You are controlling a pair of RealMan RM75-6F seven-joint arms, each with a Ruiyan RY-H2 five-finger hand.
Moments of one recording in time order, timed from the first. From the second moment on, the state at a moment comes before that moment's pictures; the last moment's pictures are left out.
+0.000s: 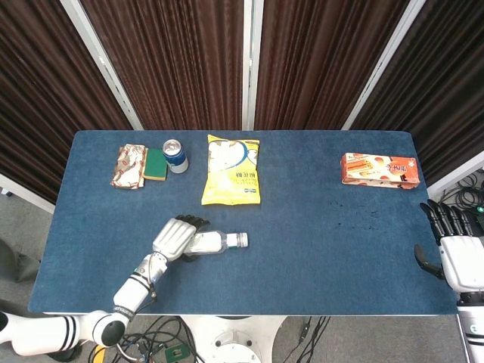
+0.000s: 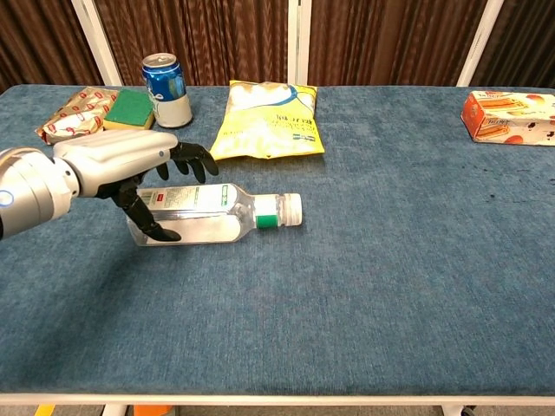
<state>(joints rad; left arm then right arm) -0.66 -1.61 -0.13 -1.61 1.12 0.98 0.48 0.13 -0.99 0.09 -1.68 -1.51 1.46 0.05</state>
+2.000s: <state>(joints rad) -0.66 -1.72 -0.11 -1.39 1.61 1.26 -0.29 0.65 -0.98 0.17 -1.97 -1.44 0.85 0.17</state>
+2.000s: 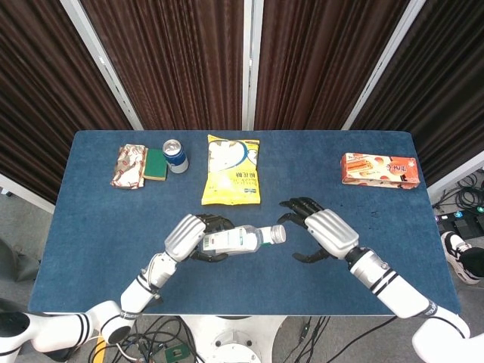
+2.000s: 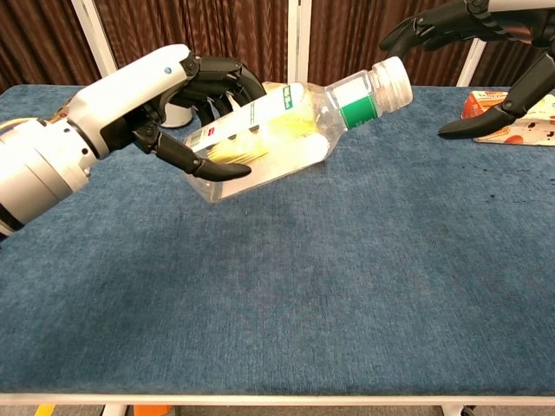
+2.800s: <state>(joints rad) -0.66 -1.72 -0.11 -1.38 1.60 1.26 -0.30 0.64 -0.95 0.14 -2.02 -1.50 0.90 0.17</state>
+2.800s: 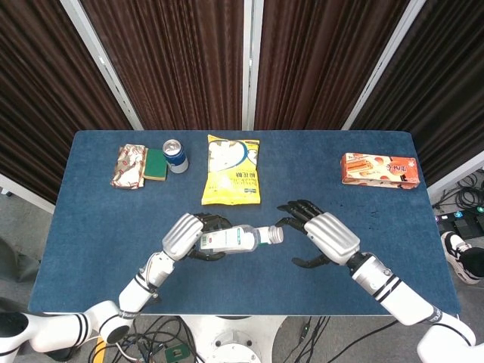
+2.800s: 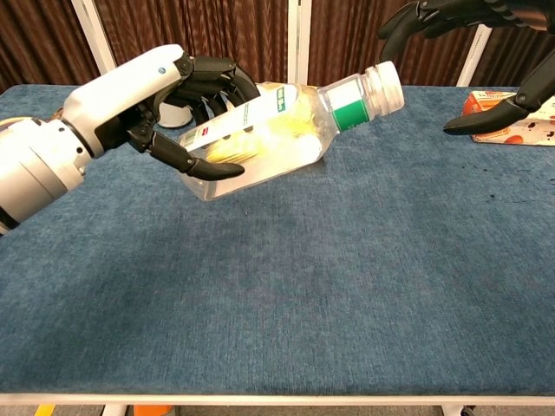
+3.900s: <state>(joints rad) -0.66 -1.72 -0.10 -1.38 1.60 1.27 -0.29 0.64 -0.96 0.13 -2.01 -1.49 0.92 0.16</state>
